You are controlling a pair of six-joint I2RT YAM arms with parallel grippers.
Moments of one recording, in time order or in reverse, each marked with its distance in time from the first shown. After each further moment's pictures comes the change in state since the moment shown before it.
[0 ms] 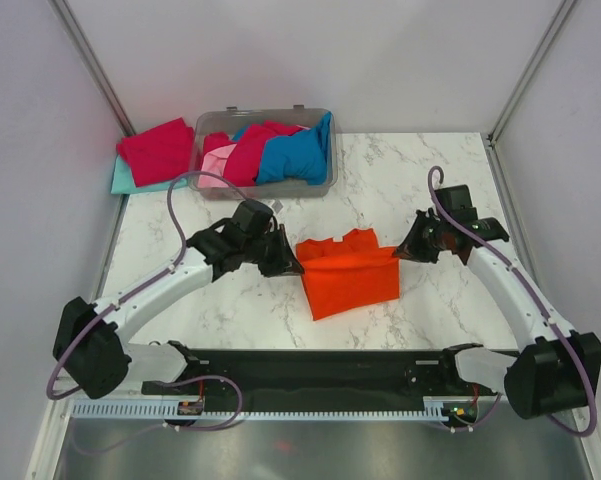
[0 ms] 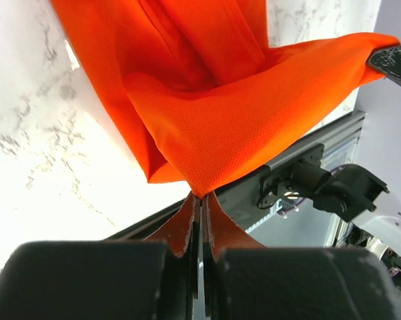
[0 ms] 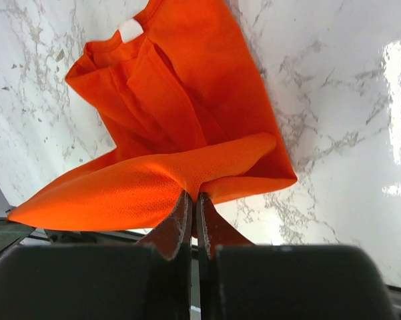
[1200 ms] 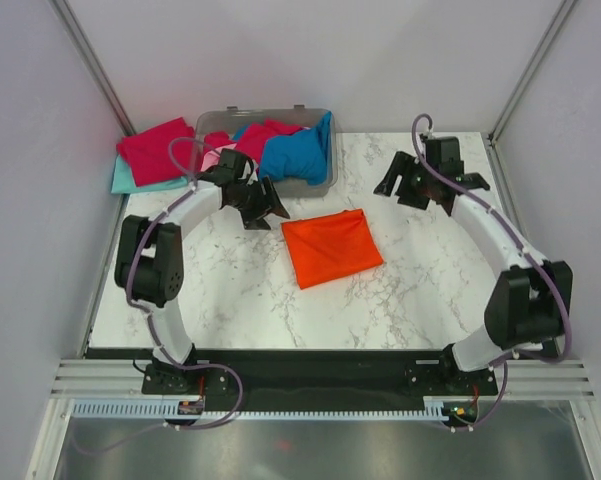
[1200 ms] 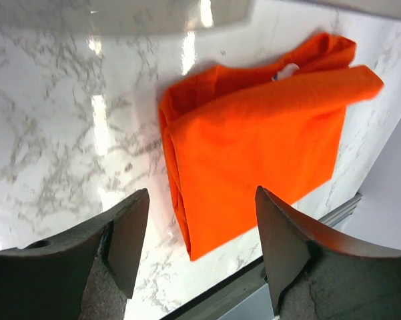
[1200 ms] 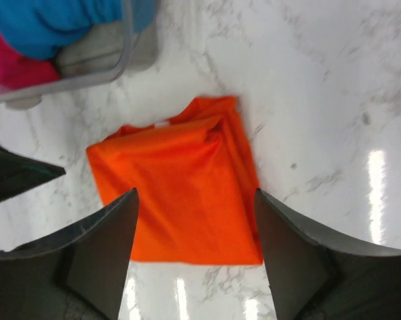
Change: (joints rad) left arm 0.435 0.684 0.450 -0.022 0.219 0.248; right arm -0.030 0.491 0.418 0.261 0.050 -0.128
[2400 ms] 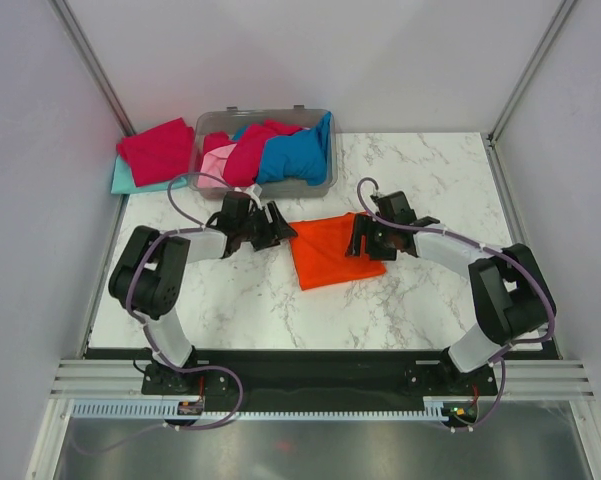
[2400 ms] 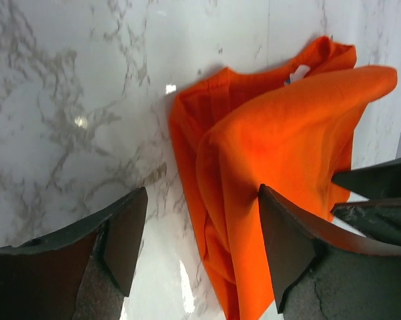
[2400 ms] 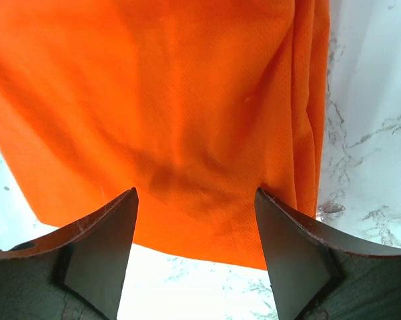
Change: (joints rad) left arm -0.074 -0.161 -0.566 0.750 -0.090 -0.060; right arm 0.251 -0.025 -0.452 0.242 0.011 -0.010
